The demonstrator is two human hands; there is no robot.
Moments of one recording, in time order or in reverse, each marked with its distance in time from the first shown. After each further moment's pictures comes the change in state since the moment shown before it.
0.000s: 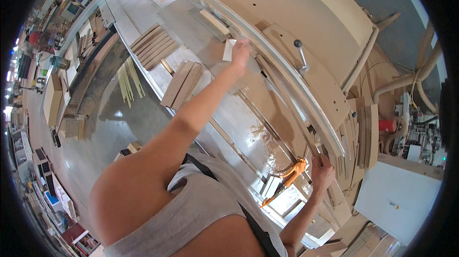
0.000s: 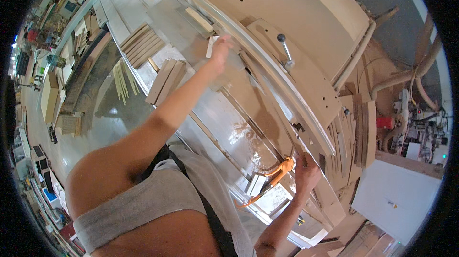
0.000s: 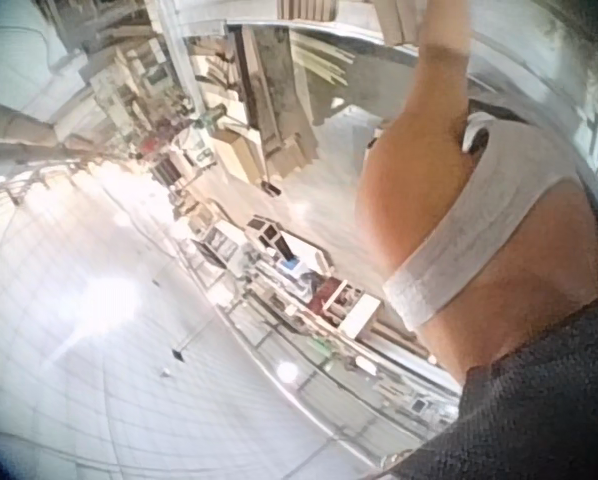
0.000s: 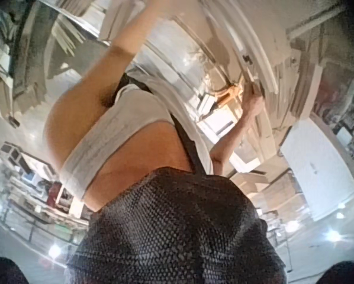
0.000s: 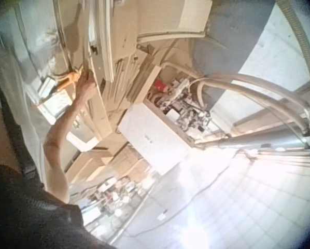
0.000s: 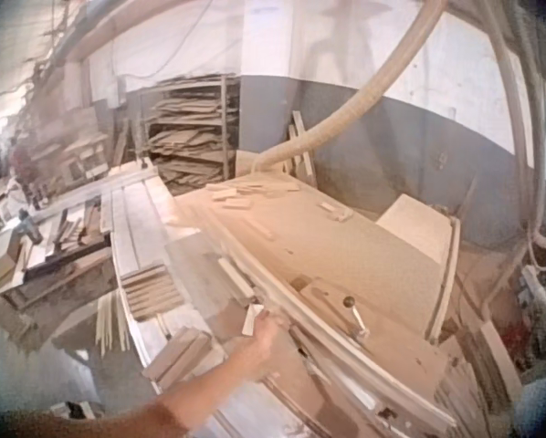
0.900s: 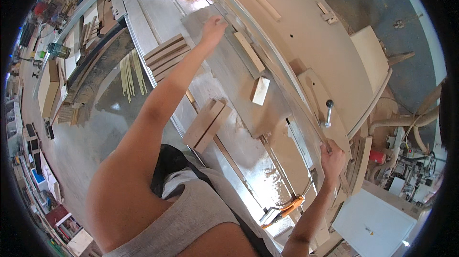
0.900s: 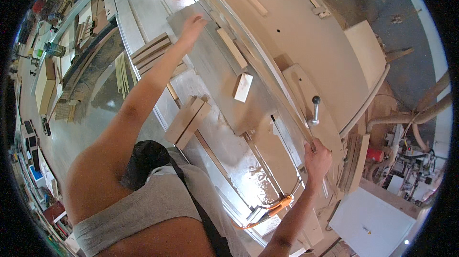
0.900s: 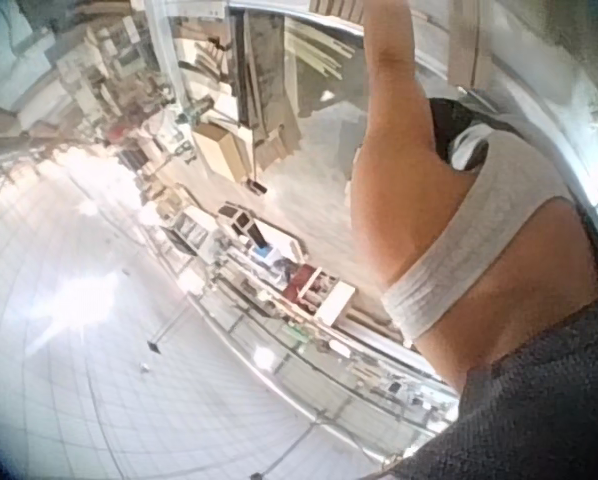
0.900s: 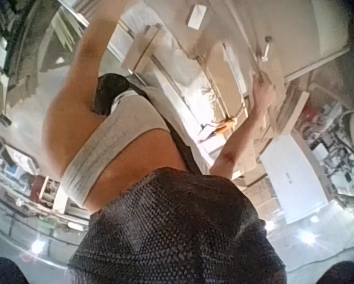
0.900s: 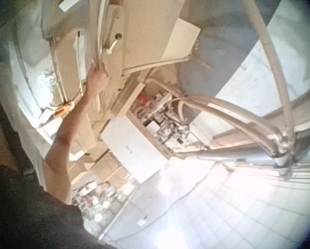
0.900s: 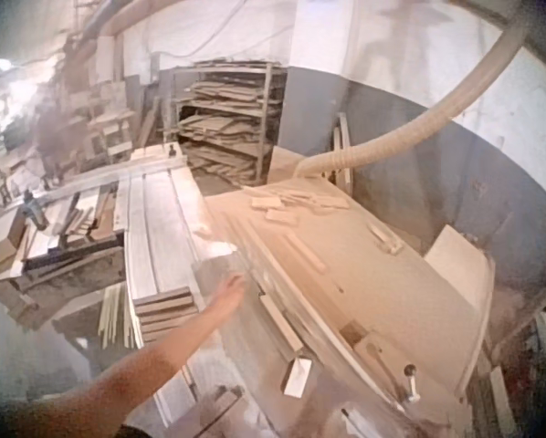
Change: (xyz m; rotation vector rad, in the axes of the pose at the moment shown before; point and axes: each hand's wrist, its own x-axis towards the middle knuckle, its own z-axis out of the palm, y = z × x) left_hand 0.188 0.149 -0.195 0.450 0.195 0.260; right_hand 0.182 -0.198 0.027 -0.173 -0.089 -0.278
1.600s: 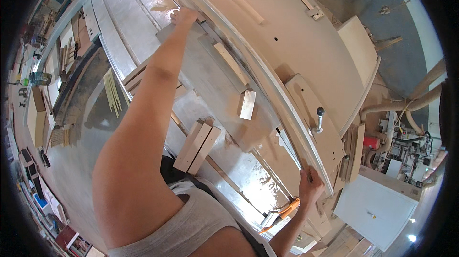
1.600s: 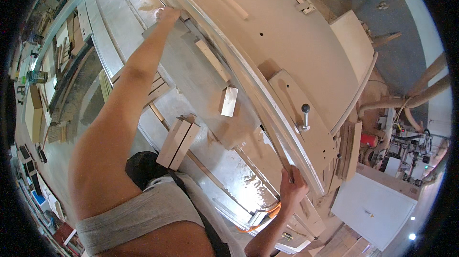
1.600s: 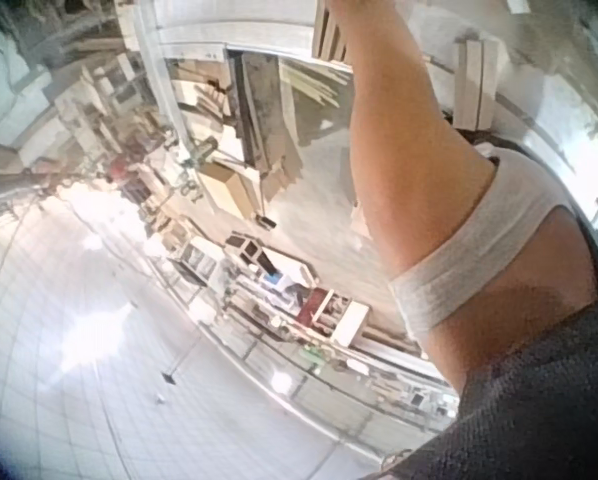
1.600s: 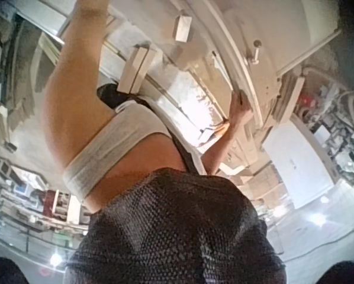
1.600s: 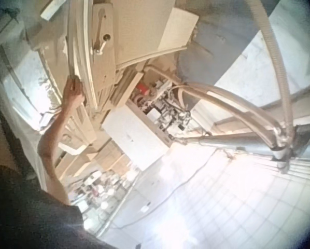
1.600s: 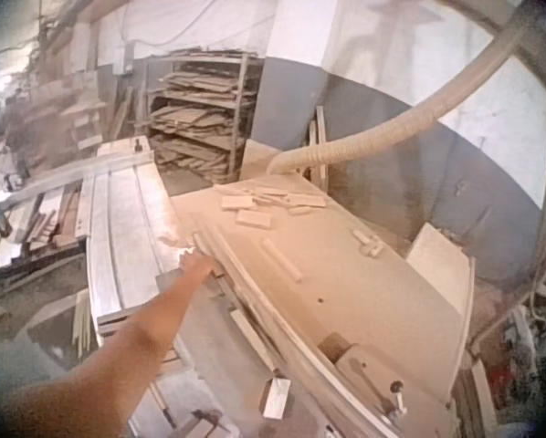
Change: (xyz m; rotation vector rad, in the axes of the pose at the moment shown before) left_hand 0.197 -0.038 0.015 0.646 0.252 -0.212; right_hand -0.068 -0.045 0.008 0.195 0.118 0.184
